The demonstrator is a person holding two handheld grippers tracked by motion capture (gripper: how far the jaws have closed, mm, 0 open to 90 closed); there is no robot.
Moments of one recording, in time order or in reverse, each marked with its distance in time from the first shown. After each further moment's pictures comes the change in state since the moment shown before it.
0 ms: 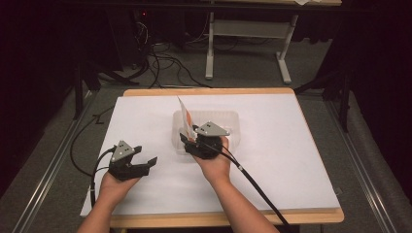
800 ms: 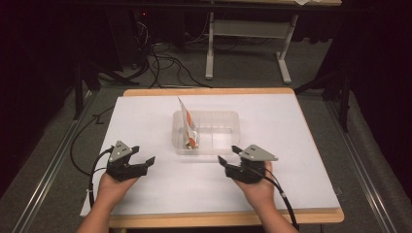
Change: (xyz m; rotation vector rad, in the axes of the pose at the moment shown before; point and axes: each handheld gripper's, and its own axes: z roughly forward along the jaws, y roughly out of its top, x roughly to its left) left arm 0.003 -0.002 -0.004 -0.004 0.025 -0.017; right arm -0.052 -0.052 -0.114 0.069 -0.058 -0.010
